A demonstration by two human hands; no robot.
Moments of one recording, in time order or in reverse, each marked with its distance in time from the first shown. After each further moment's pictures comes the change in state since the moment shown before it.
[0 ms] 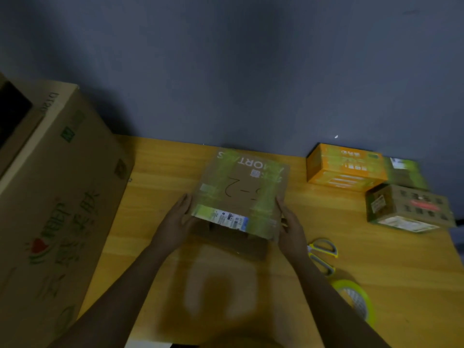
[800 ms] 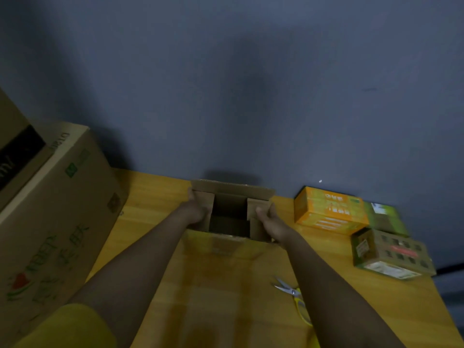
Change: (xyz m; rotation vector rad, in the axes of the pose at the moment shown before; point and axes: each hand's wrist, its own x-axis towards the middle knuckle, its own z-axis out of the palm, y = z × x) left_hand 0.101 0.116 -0.025 0.181 -0.207 -0.422; right_hand 0.102 -0.091 -0.027 -0.006 -0.369 0.506
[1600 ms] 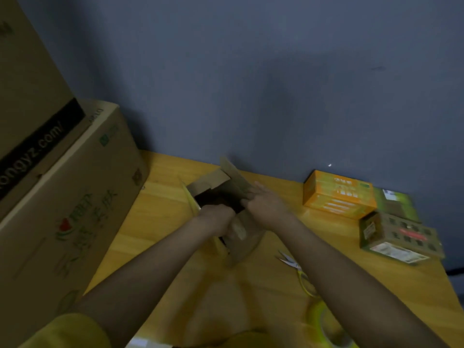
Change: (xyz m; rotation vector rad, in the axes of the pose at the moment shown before) left_hand -0.113 0.006 0.059 0.757 -0.062 0.344; right_hand -0.074 -0.023 0.036 -1.649 0.023 -0.770
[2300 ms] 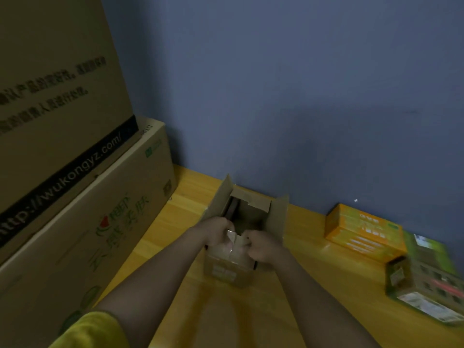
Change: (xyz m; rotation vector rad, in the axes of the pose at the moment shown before) left_hand -0.009 -0.071 0.022 -0.449 0.116 0.014; right_hand 0.025 -0.052 0.018 0.710 -0.204 0.180
